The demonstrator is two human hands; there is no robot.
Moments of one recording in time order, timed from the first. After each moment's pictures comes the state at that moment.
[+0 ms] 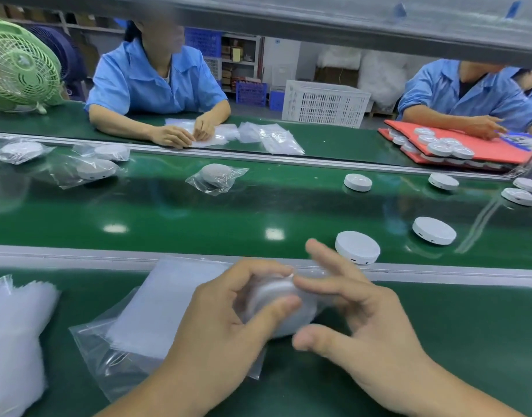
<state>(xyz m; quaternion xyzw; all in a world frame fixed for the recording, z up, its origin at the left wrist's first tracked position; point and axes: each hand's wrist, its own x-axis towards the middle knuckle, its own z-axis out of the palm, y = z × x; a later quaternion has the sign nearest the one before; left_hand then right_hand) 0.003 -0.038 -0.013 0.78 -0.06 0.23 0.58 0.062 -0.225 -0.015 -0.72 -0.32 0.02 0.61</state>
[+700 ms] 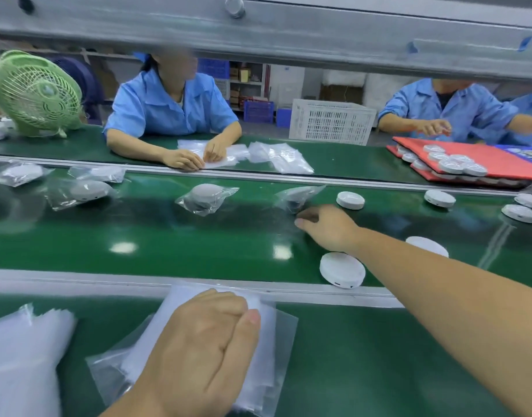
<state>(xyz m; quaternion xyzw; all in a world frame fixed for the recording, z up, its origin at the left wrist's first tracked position) 0.001 0.005 0.002 0.88 -0.16 0.33 0.31 0.282 -0.155 0.011 -0.94 -0.24 0.03 0.23</state>
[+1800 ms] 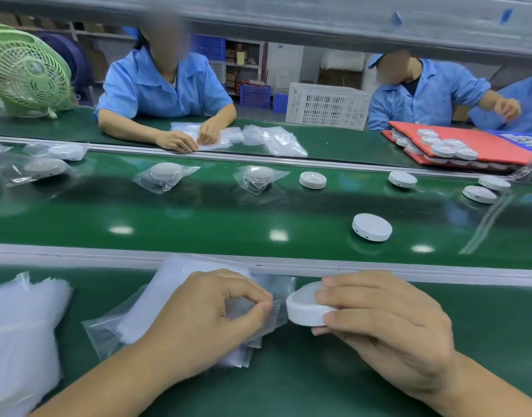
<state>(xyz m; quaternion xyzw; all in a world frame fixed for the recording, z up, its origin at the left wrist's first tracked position) 0.005 -0.005 -0.009 0.89 -0.07 0.15 0.42 0.087 -0.249 -0.012 -0.65 -0.57 -0.37 0.35</state>
